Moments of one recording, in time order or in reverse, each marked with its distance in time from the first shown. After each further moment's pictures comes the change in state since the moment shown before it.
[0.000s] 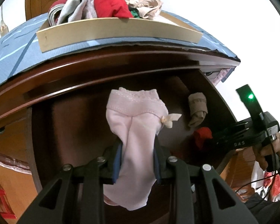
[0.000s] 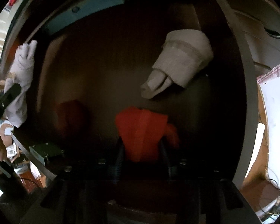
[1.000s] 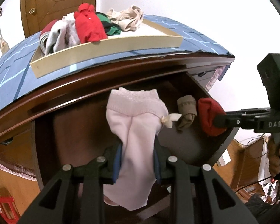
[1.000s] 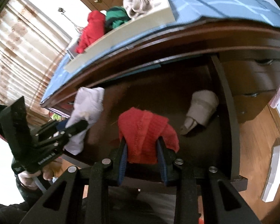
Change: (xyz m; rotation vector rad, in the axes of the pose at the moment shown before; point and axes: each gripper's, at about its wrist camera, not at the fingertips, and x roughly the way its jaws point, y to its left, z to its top) left arm -0.024 -0.040 0.004 0.074 -0.051 0.046; right arm -0.112 0.031 -0.044 -0.001 -0.402 0.249
